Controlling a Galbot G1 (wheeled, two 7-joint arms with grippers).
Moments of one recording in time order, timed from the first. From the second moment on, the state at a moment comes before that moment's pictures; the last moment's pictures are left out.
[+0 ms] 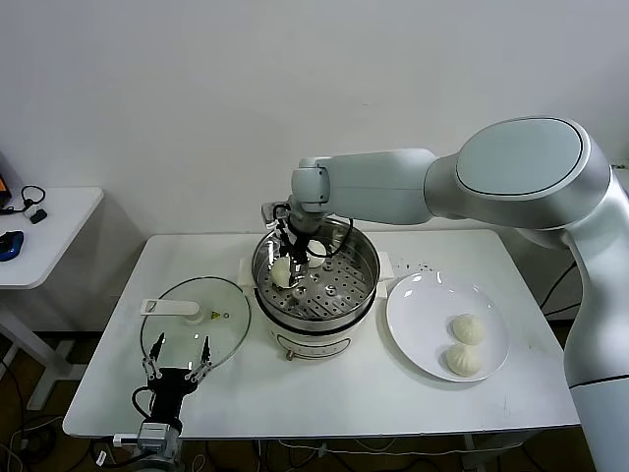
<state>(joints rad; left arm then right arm) 1.59 -1.61 -0.71 -1.86 0.22 -0.15 0.09 0.73 1.54 -1.83 1.01 1.01 -0.21 -0.84</state>
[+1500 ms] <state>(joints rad) 1.61 -1.61 -0.71 -1.86 0.25 -0.14 0.09 1.00 1.18 -1.94 1.25 0.97 -0.14 -0.98</state>
